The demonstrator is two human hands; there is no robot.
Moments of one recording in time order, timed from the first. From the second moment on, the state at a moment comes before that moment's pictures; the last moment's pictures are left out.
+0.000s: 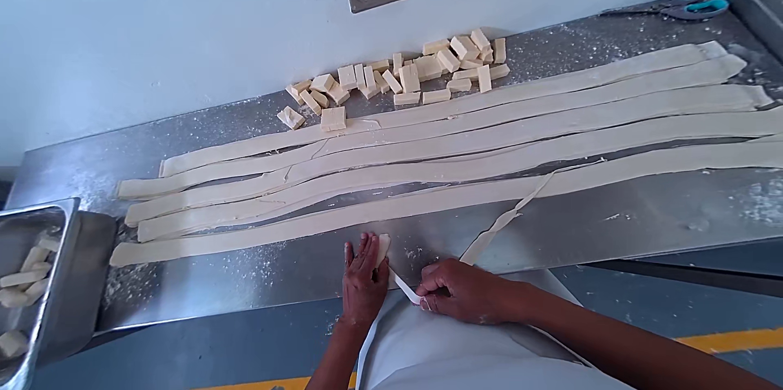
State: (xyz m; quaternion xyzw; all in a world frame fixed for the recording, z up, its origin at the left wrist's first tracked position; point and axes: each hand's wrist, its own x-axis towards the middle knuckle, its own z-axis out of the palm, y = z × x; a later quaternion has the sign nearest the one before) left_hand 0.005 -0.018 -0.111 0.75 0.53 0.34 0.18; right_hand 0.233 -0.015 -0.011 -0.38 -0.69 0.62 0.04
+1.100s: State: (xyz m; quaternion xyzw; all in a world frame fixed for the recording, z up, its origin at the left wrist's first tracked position) left_hand 0.000 0.007 -0.041 0.29 0.61 0.40 0.62; right_hand 0.245 -0.013 -0.026 -0.50 -0.62 0.60 0.07
